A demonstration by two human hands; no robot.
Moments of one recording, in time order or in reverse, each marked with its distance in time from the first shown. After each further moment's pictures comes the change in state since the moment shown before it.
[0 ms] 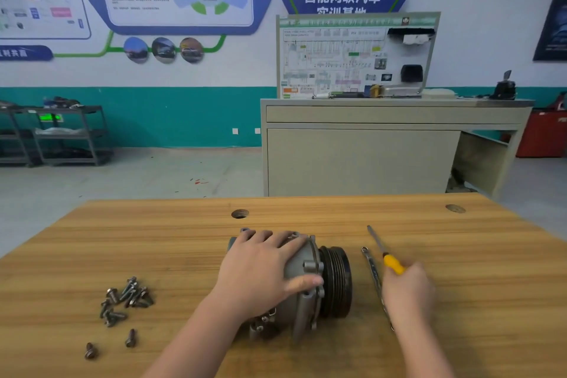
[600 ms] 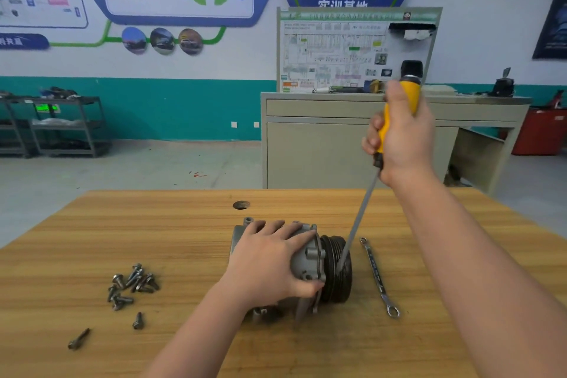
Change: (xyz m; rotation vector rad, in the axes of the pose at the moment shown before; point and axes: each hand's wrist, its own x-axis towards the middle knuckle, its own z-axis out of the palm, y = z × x) left_hand -0.004 0.004 0.003 -0.048 0.019 0.053; right_hand -0.009 -0.185 -0.088 1.201 -0.351 -0.523
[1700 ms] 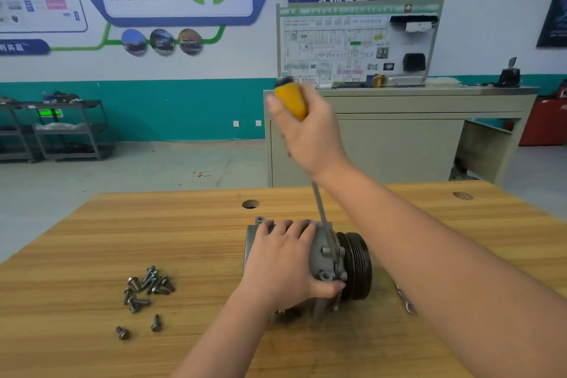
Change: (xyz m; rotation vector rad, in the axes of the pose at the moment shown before) left_hand -0.002 0.004 0.001 0.077 0.042 -0.071; right_hand -0.040 0.032 0.098 -0.413 -0.380 -0.267
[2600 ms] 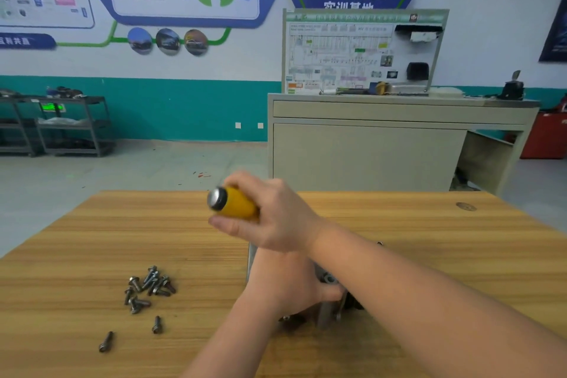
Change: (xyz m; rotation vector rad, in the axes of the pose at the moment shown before) left_hand -0.002 0.001 -0.007 -0.205 -0.026 -0.019; right_hand -0.062 0.019 0.031 -0.123 -0.631 -0.391
